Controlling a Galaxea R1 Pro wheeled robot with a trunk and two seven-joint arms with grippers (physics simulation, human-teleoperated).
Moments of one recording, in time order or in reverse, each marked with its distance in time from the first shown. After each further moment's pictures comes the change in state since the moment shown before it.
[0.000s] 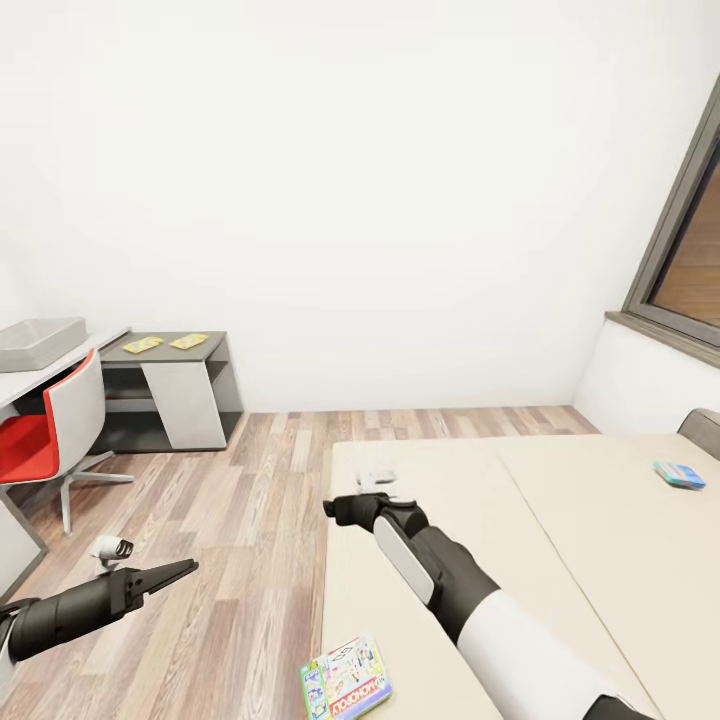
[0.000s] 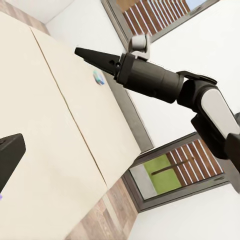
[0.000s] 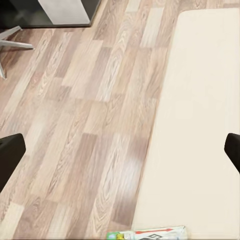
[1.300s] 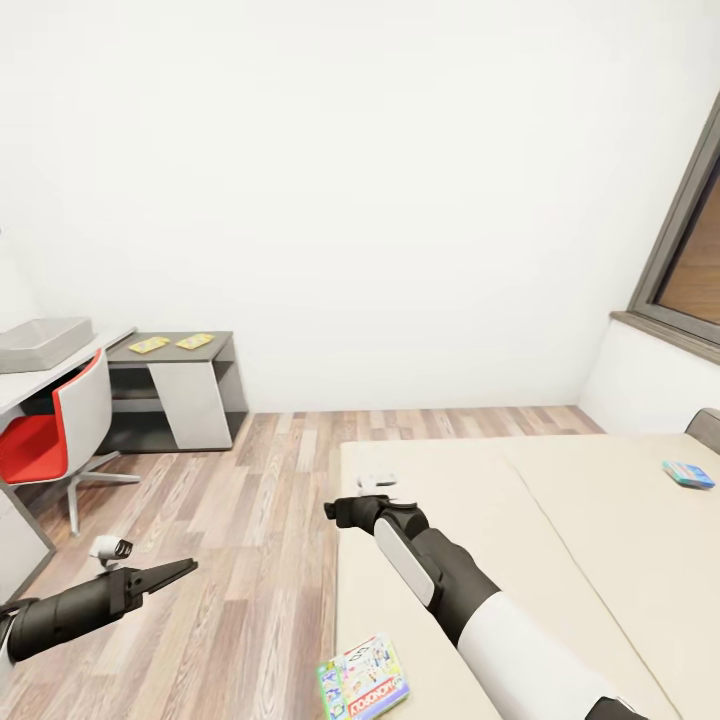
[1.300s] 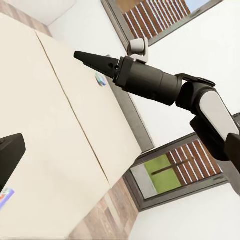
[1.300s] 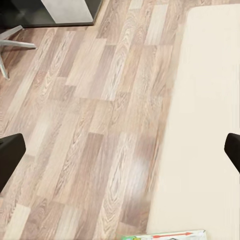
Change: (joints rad) left arm 0.000 -0.001 0.004 0.000 0.000 0.000 0.000; right arm 0.005 0.000 -0.003 0.004 -0.006 -0.003 -0.003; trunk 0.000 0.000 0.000
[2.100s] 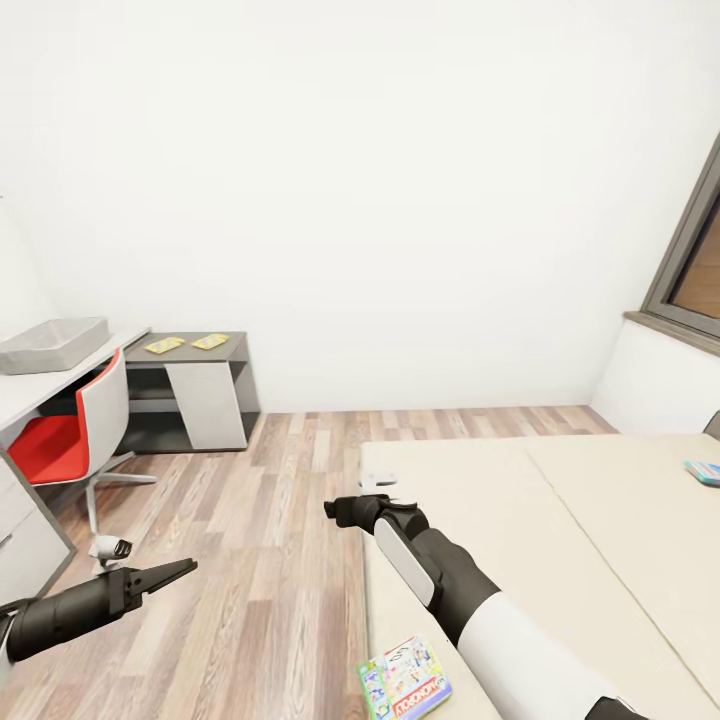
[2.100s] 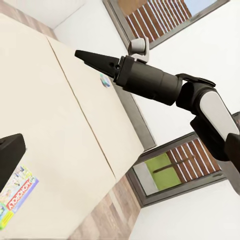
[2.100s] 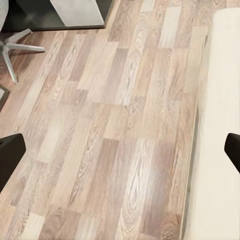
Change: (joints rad) left arm 0.000 0.001 0.001 0.000 -0.001 0.000 0.000; right arm 0.000 0.000 0.000 0.001 0.000 -0.012 0.000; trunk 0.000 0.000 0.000
